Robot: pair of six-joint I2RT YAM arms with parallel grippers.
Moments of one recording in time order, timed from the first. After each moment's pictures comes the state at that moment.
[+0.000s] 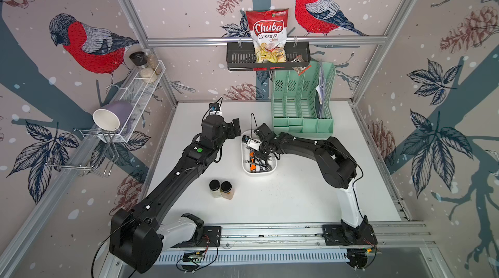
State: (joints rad) left arm -0.43 1.18 0.99 -0.21 -0.21 -0.37; right arm 0.83 2.14 1.49 -0.37 -0.05 -0.50
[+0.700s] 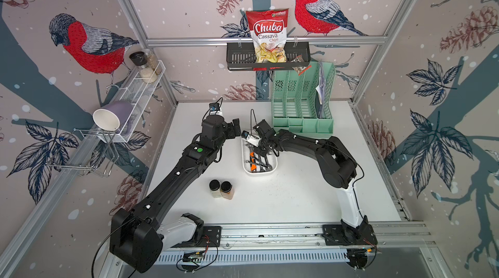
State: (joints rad) left arm -0.43 1.19 0.99 -0.21 -0.21 -0.37; right arm 0.82 2.14 1.57 -0.42 -0.02 -0.46
